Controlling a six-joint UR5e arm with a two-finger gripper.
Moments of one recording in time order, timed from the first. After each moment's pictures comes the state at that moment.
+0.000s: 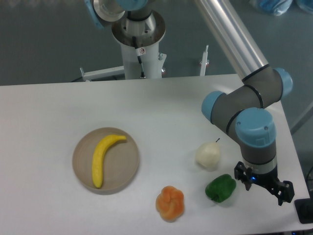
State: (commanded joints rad) arm 2.37 -2.32 -1.14 -0.84 1.70 1.22
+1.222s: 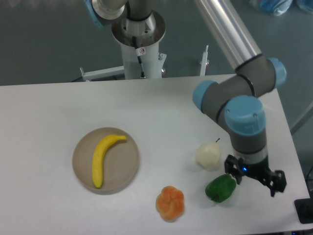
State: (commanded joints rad) arm 2.34 -2.10 -1.36 -0.88 1.70 0.93
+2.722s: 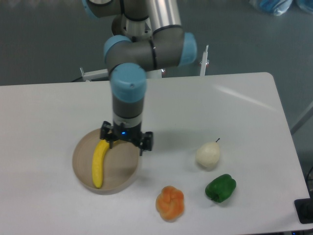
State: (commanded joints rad) arm 1.97 -1.92 -1.76 -0.94 1.46 0.42
